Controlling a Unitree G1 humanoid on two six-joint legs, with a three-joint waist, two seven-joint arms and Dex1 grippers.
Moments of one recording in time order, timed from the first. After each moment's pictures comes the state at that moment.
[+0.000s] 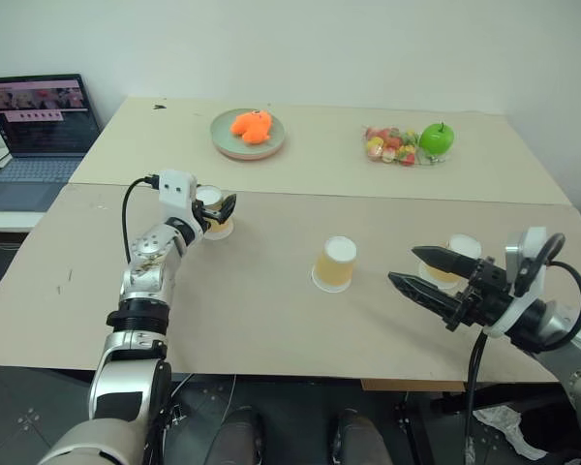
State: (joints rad) left arm -0.73 0.34 0.16 0.58 -0.19 0.13 -0.45; right arm 0.02 -0.71 -0.39 -0.56 0.92 0.66 0.70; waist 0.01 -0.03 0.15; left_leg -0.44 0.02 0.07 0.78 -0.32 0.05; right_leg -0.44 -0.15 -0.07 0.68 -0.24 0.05
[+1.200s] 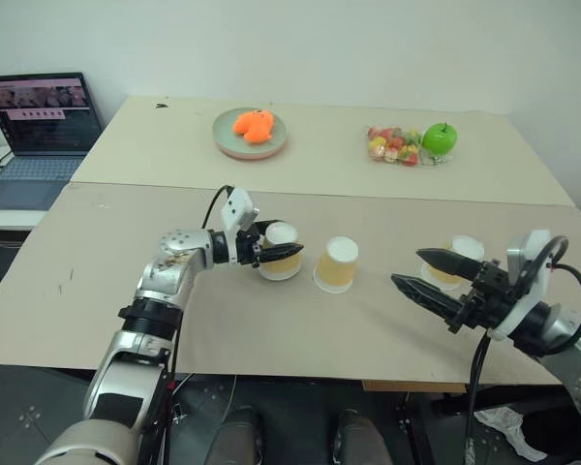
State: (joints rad) left arm -0.75 0.35 -0.10 0.44 -0.31 0.27 -1.07; right arm 0.06 -0.72 -0.41 -0.58 0.93 0.66 0.67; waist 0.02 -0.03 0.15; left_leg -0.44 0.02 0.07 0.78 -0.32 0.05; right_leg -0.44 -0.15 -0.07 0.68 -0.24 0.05
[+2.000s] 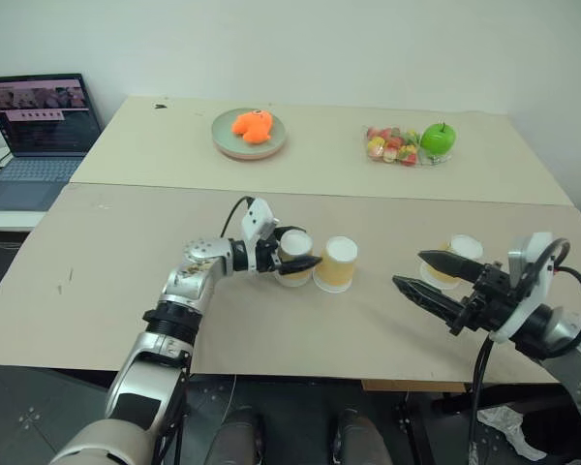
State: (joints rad) left arm -0.71 0.26 -0.13 0.46 -0.28 0.25 -1.07; right arm 0.07 -0.72 -0.41 -0.59 0.93 0.66 0.67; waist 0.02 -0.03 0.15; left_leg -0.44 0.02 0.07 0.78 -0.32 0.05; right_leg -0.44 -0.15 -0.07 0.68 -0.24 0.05
